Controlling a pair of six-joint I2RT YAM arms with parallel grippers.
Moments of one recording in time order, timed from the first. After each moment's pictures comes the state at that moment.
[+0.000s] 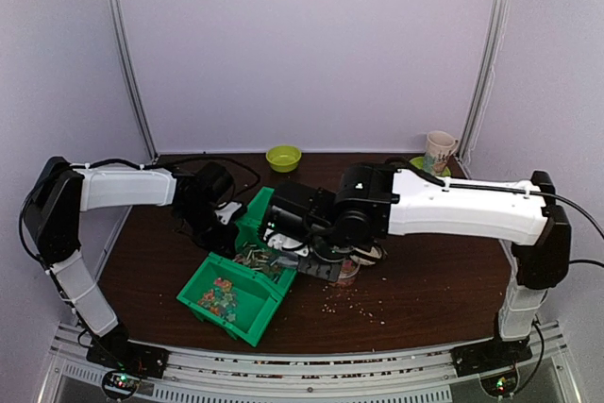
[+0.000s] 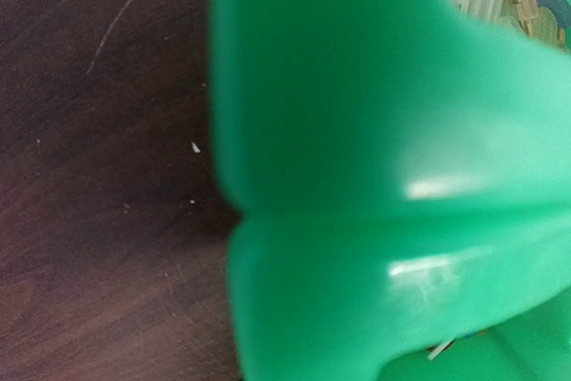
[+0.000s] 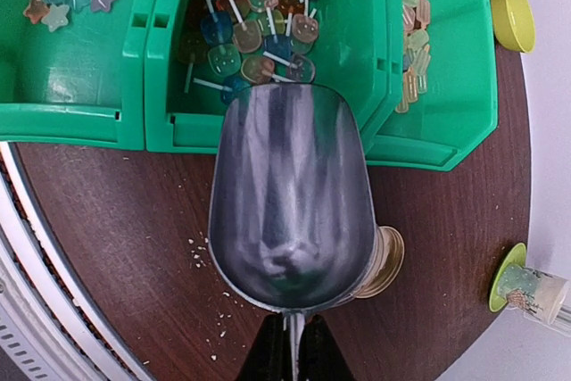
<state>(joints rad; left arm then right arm) -0.59 1.71 1.13 -0.74 0.19 -0.20 1.29 1.89 1.82 -1.17 0.41 -0.06</state>
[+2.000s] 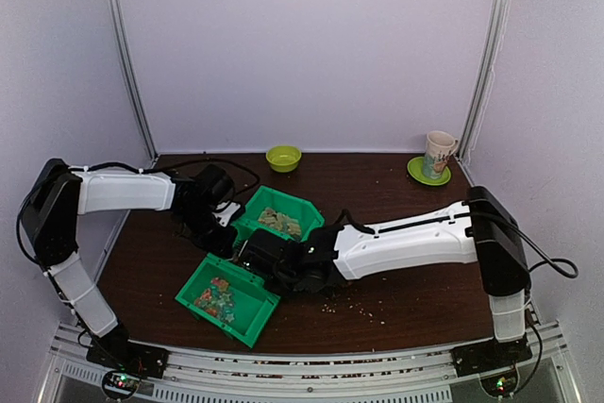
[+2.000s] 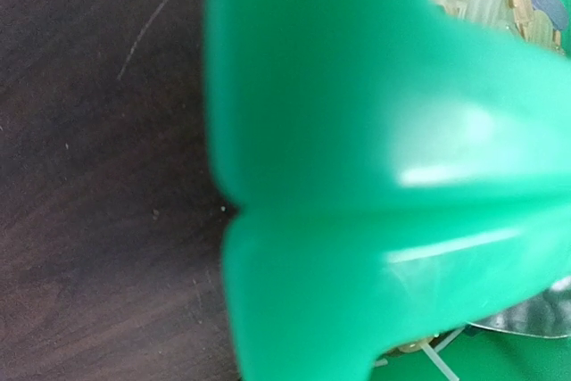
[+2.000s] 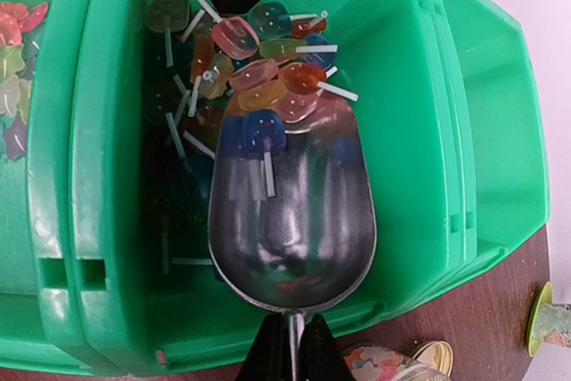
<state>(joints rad) -0.61 1.69 1.09 -0.69 0.11 -0.17 1.29 2.08 1.60 -0.56 0.55 -0.04</state>
